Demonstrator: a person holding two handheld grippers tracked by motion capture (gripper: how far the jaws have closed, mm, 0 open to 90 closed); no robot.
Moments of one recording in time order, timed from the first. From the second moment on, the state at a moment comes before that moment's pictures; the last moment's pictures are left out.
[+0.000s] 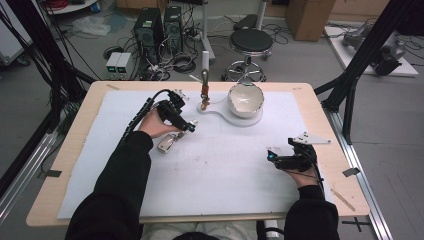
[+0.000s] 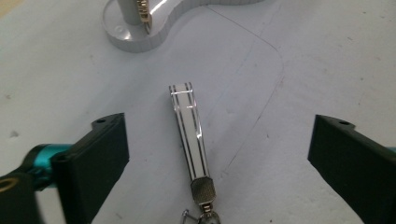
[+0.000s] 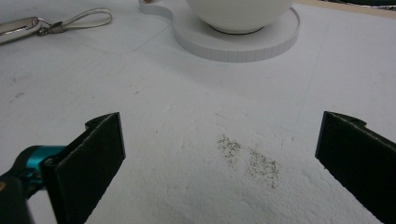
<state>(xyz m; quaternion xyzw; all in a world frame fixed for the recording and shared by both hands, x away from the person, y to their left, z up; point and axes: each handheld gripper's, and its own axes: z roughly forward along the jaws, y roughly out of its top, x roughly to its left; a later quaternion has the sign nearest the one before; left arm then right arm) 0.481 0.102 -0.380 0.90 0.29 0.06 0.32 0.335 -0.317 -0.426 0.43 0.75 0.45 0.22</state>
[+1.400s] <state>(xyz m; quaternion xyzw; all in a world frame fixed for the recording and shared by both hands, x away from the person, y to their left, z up) 0.506 0.087 -0.415 0.91 0.34 0.06 0.21 0.332 -0.319 -0.424 0.43 0.75 0.46 0.22</state>
